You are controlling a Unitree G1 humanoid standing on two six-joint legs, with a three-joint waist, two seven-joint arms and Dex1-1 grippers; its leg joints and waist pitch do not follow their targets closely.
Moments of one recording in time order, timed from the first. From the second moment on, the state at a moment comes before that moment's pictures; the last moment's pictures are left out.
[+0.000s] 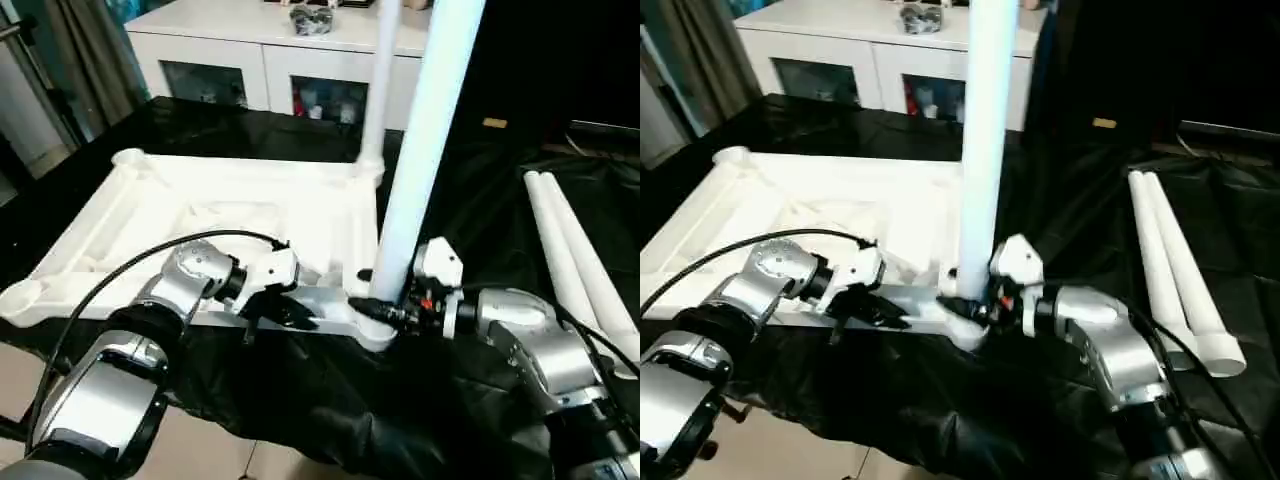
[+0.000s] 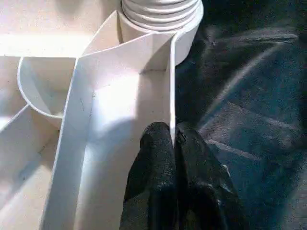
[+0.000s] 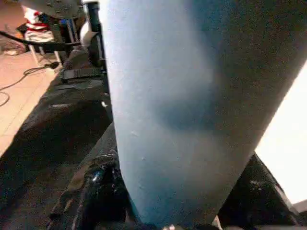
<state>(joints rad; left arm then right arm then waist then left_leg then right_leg) -0.79 0.33 -0.33 1.02 0.09 -0.25 -1.45 -0.29 -0.39 0.21 0.16 0.25 0.19 1.03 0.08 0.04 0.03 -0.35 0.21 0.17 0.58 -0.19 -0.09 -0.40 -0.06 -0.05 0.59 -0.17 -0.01</state>
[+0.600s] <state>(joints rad) -0.86 0.15 -0.25 1.10 0.11 -0.04 -0.99 -0.51 -0.14 0.02 0.54 0.13 0.13 0.37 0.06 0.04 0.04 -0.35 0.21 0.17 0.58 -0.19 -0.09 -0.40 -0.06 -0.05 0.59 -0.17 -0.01</state>
